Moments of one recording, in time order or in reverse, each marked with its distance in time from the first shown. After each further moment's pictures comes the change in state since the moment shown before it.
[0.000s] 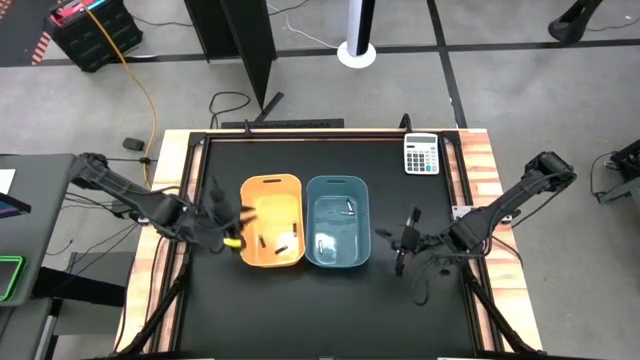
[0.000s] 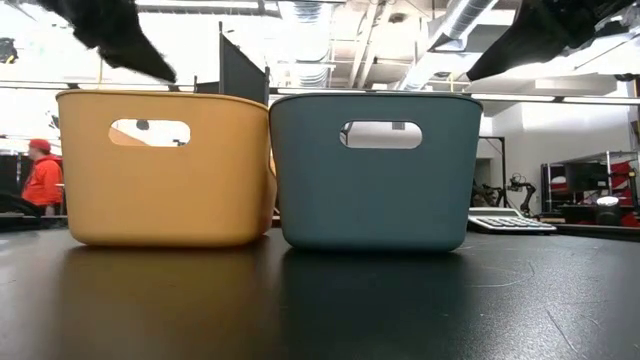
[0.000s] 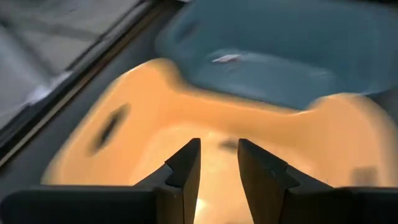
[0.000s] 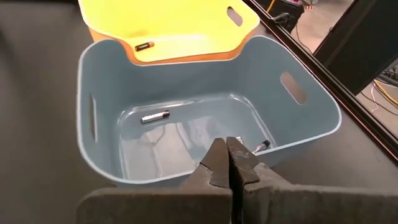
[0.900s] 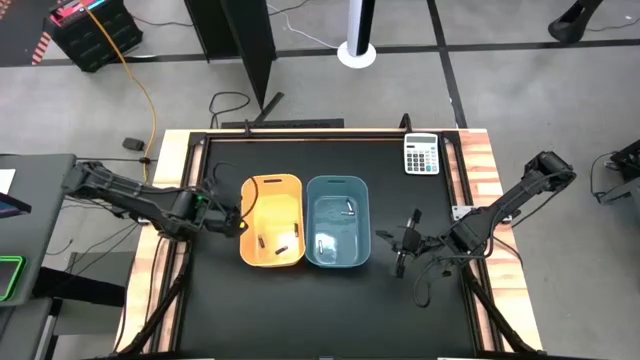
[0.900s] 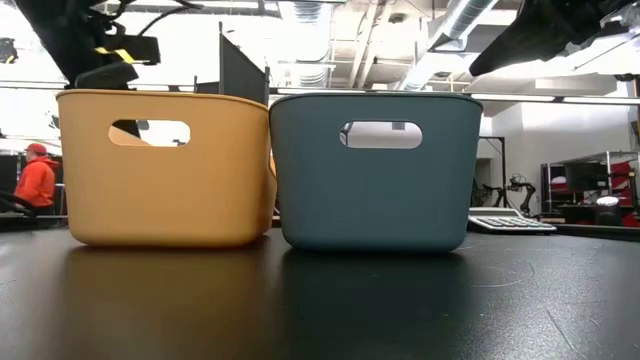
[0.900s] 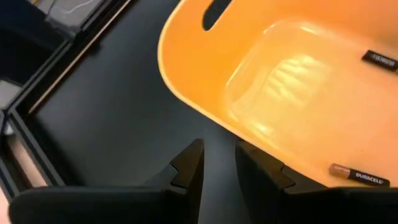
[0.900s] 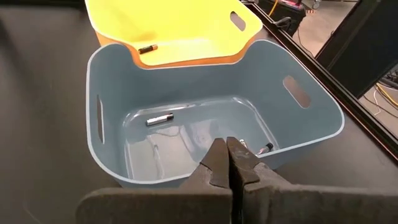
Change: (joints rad) left arm 0.220 0.080 -0.002 -0.453 0.067 -0.311; right arm 0.019 0.000 0.000 0.012 0.012 0.001
